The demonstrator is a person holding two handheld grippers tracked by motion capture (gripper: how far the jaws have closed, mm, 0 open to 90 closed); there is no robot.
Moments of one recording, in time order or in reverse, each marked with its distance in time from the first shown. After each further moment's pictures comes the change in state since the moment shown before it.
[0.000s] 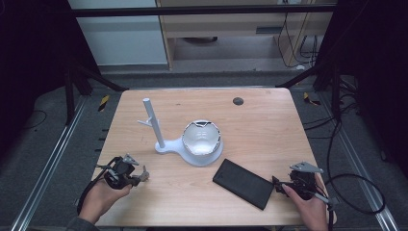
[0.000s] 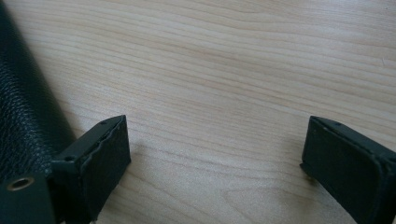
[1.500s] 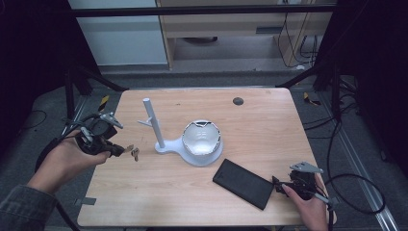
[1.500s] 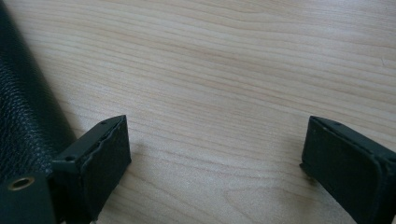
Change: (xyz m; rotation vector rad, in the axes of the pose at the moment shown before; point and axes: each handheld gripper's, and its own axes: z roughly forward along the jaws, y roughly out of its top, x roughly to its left) left arm -0.002 0.080 -0.160 0.024 0.042 0.125; right arm 0.000 0.000 0.000 -0.001 -0.001 0.002
